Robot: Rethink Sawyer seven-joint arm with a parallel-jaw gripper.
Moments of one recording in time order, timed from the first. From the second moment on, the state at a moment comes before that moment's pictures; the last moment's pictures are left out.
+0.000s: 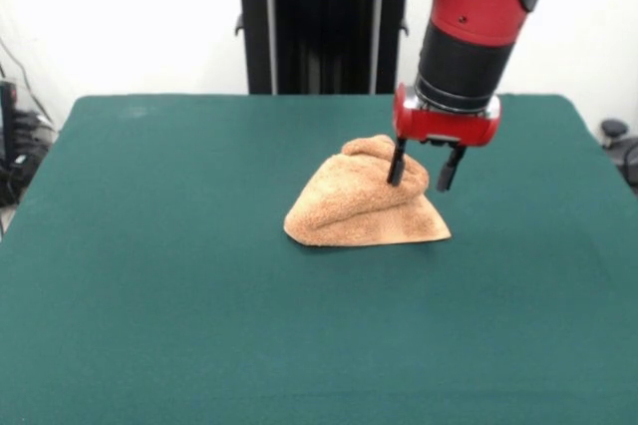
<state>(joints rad) 0.03 -0.51 -0.06 1.59 -0.19 0.52 1.91</state>
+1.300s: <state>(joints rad) 0.03 -0.44 -0.06 1.59 -0.19 0.38 1.91</state>
